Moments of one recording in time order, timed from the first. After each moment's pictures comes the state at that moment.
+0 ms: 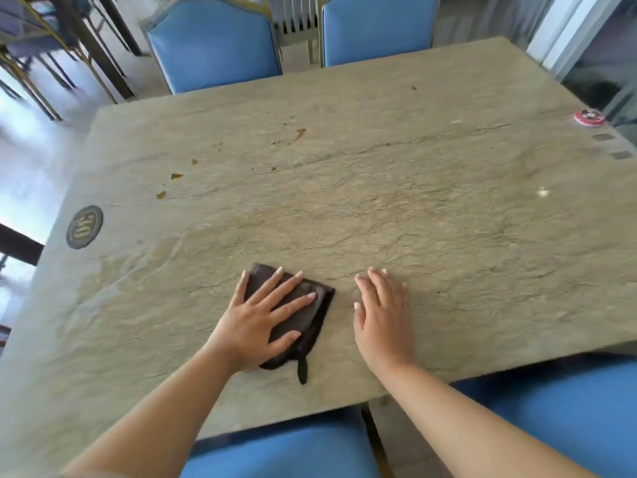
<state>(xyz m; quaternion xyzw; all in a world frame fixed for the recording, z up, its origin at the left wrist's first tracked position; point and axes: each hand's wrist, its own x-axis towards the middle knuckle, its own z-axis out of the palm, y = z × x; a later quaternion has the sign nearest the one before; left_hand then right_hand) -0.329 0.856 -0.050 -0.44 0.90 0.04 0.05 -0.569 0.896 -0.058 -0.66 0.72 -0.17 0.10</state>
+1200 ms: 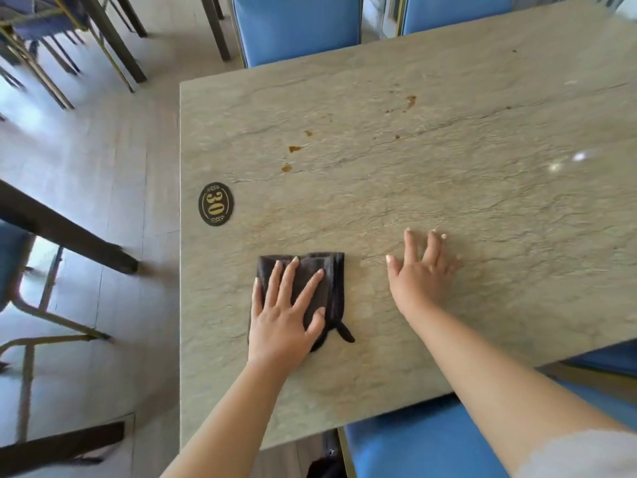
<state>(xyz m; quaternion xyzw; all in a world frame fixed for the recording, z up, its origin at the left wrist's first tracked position) -0.088 0.875 -0.055 -0.60 0.80 0.10 -0.02 -0.317 0.844 -0.050 -0.51 0.85 -0.02 0.12</state>
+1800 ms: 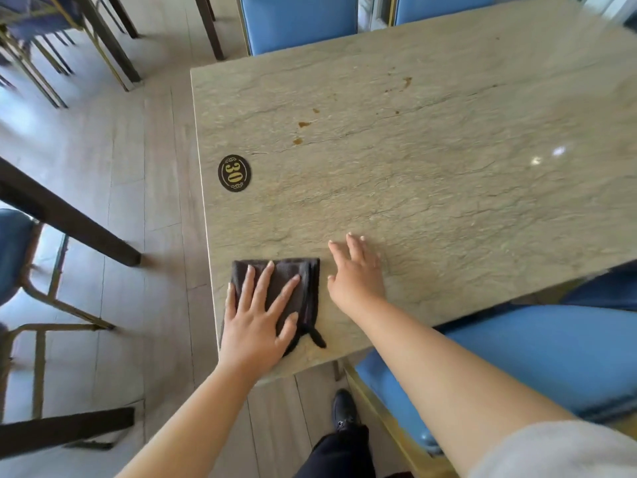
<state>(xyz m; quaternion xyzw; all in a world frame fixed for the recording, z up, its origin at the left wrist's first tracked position) 0.010 0.954 -0.059 -0.57 0.82 0.08 0.00 -0.186 0.916 -0.025 -0.61 0.75 -0.01 0.24</state>
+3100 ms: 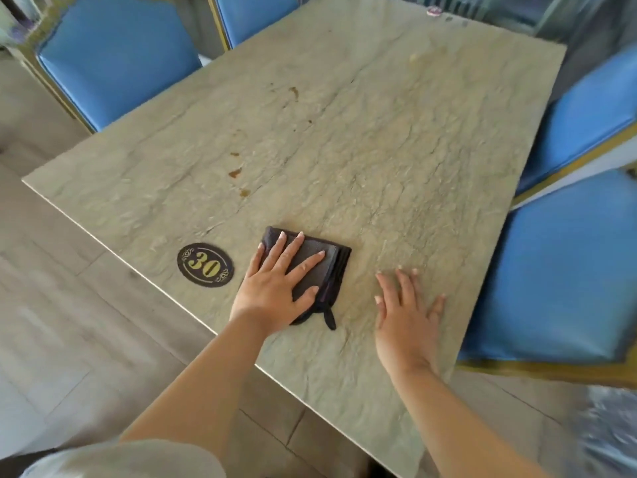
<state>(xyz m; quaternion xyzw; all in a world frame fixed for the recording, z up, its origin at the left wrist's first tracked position) 0.023 0.696 -0.058 -0.15 0.99 0.06 0.03 -0.066 0.909 -0.057 -0.24 0.97 -0.03 0.04</state>
